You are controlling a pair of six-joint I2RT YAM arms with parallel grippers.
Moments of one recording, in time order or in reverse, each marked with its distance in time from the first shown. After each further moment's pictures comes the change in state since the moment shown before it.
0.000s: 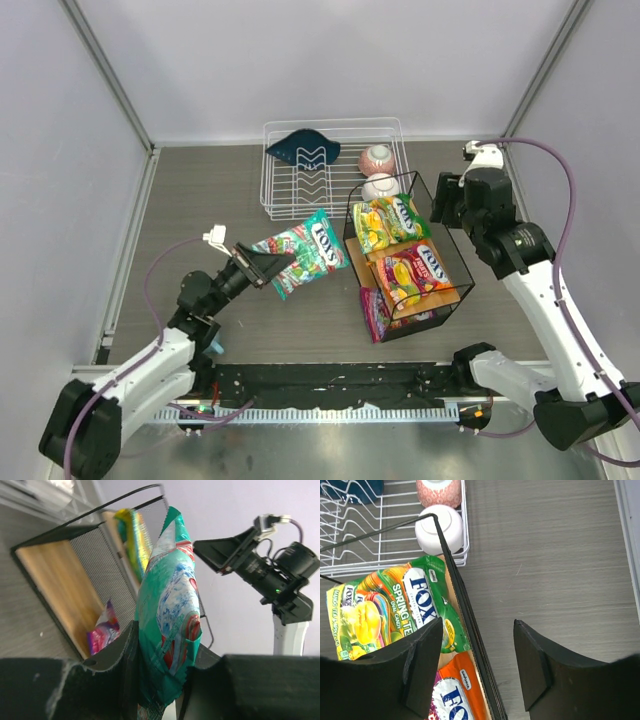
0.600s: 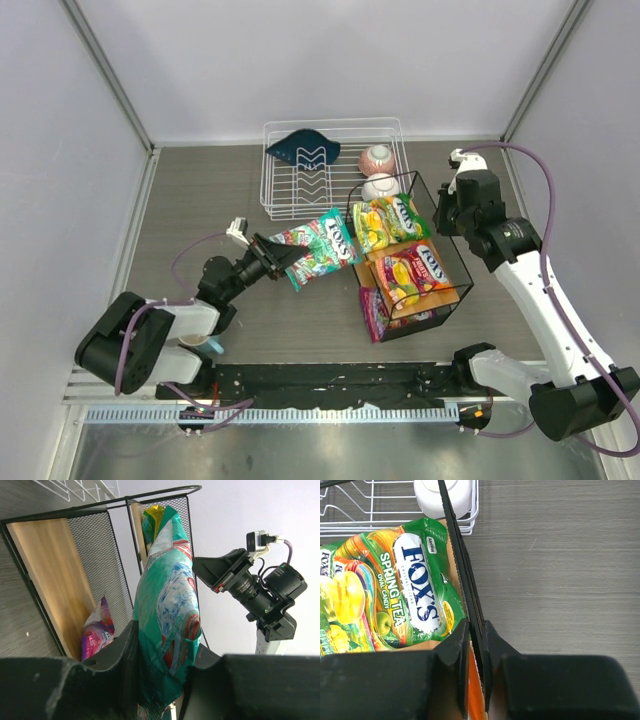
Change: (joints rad) left arm -0.003 0.572 0.016 0.490 0.061 -0.215; right arm -0.036 0.057 -0.050 -0.042 -0.123 -0.024
